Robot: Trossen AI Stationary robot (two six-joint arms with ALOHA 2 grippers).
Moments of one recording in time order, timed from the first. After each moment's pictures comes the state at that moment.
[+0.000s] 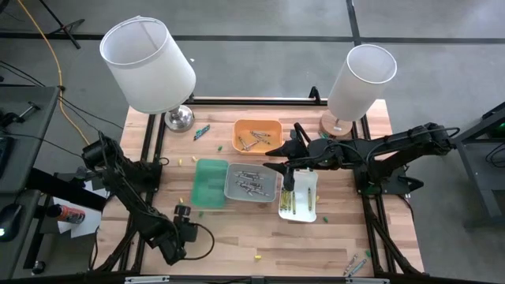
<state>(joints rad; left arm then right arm) -0.95 1.66 0.92 -0.69 -0.21 -0.78 0.18 1.30 1.06 -0.06 0.28 0.18</state>
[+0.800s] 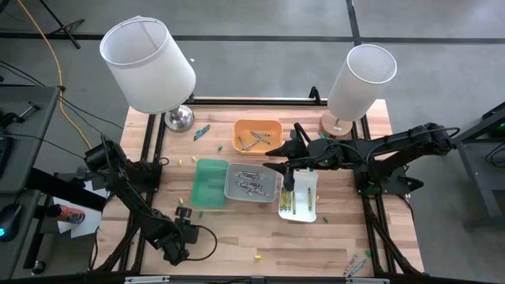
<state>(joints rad) -0.93 1.71 0.92 -0.68 -0.14 -0.76 0.18 1.30 1.06 -0.06 0.28 0.18</state>
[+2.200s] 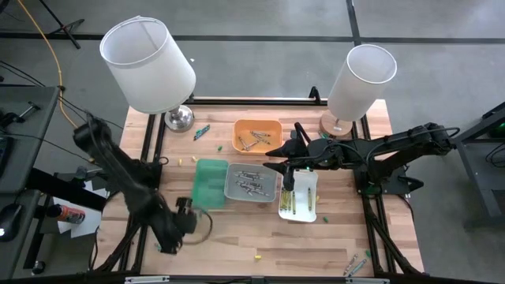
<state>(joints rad) -0.86 1.38 0.91 -0.68 -0.20 -0.68 0.18 1.30 1.06 -0.07 0.28 0.24</state>
